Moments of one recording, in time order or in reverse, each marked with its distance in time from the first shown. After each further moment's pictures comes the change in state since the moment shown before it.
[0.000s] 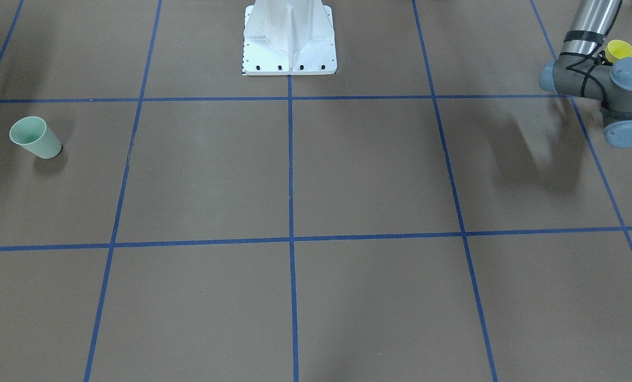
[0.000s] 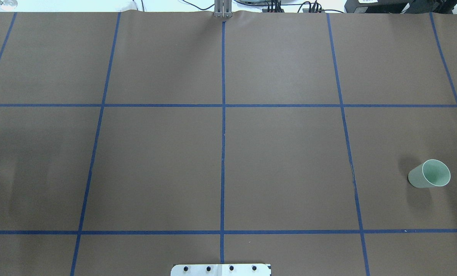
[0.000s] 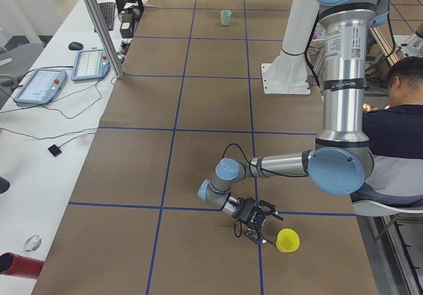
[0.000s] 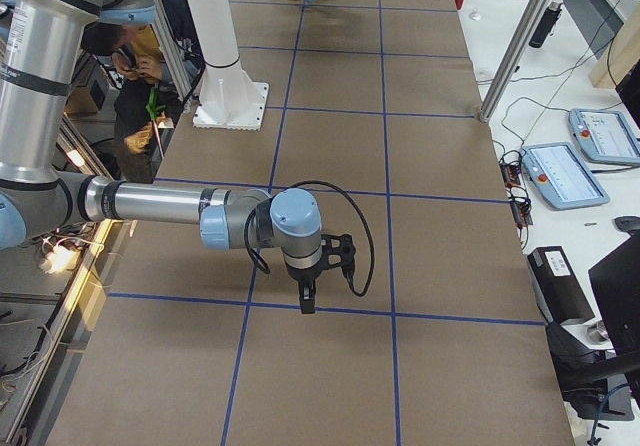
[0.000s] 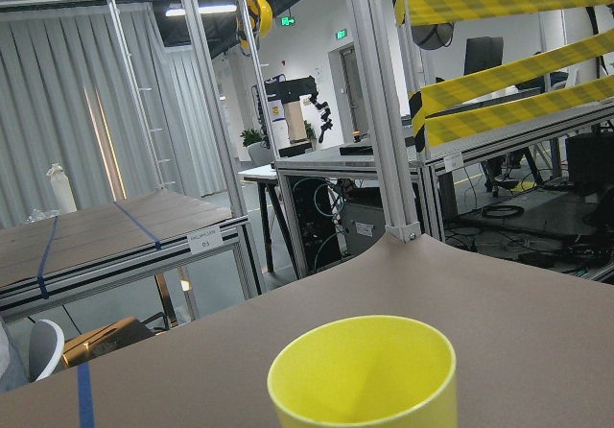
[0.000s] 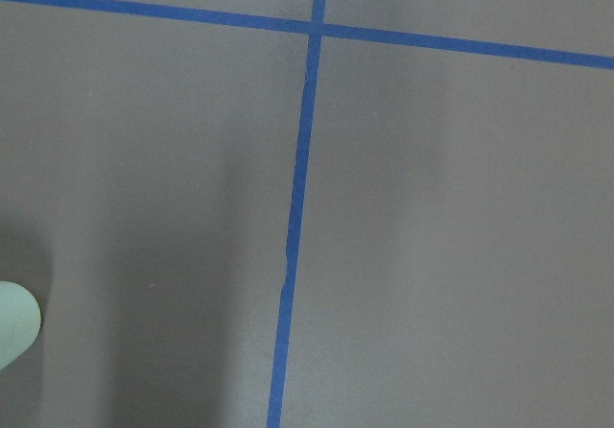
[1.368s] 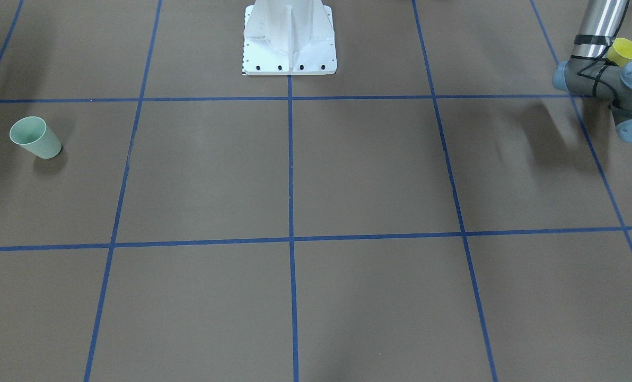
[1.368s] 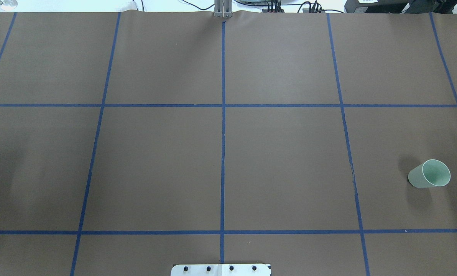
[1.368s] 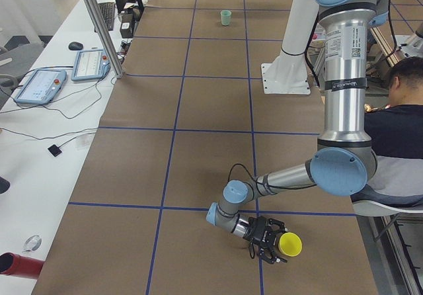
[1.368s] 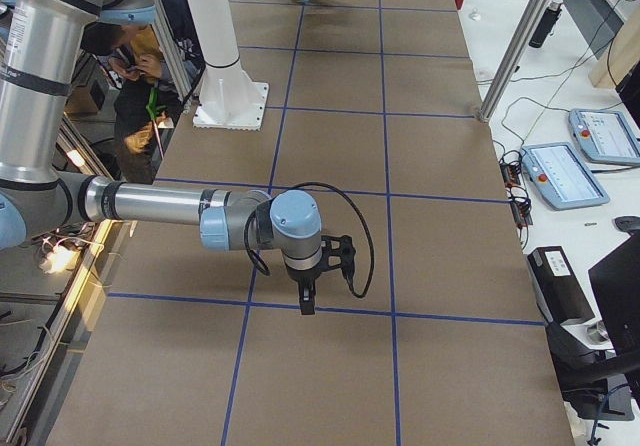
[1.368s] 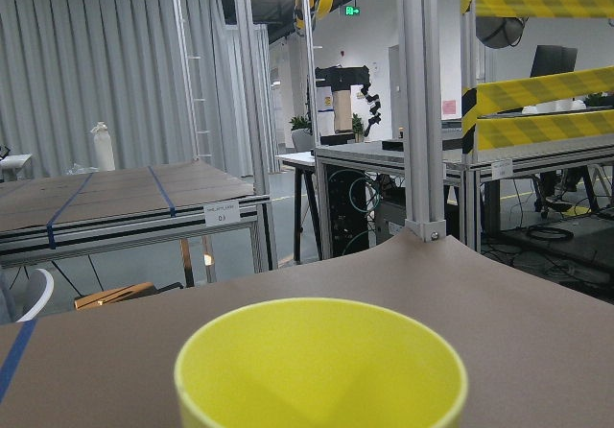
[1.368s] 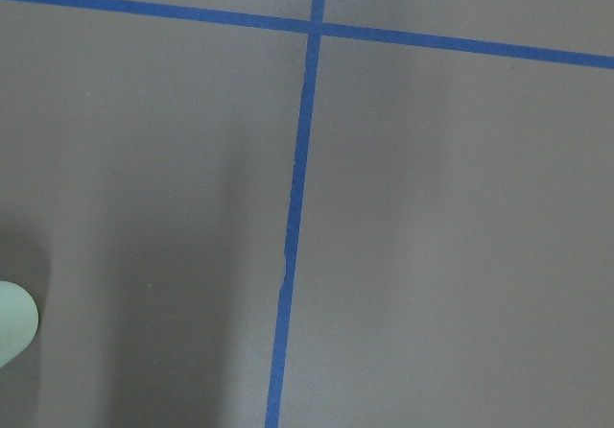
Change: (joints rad) left arm 0.018 0.012 0.179 -0.130 -0.082 -0.098; right arm 0.000 0.000 -0.007 0.005 0.002 -0.001
